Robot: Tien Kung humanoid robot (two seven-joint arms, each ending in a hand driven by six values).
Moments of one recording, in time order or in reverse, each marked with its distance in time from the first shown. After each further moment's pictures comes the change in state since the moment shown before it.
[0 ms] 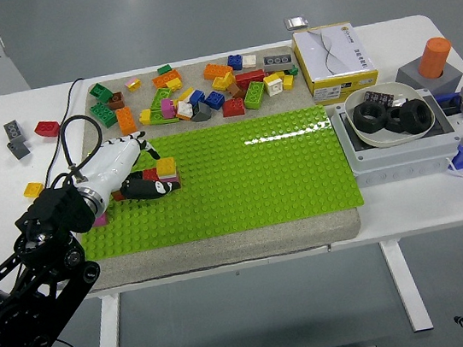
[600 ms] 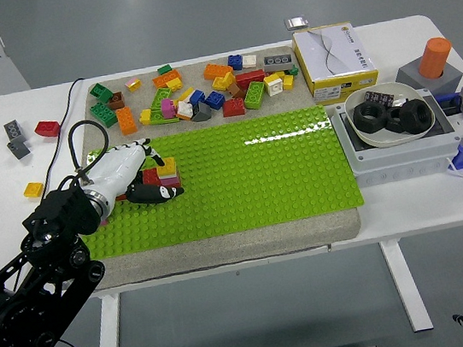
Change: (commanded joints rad) left arm -0.018 -0.013 0.029 0.036 -0.025 0.001 0.001; right arm 0.003 0.001 0.003 0.003 -0.003 -0.002 0.000
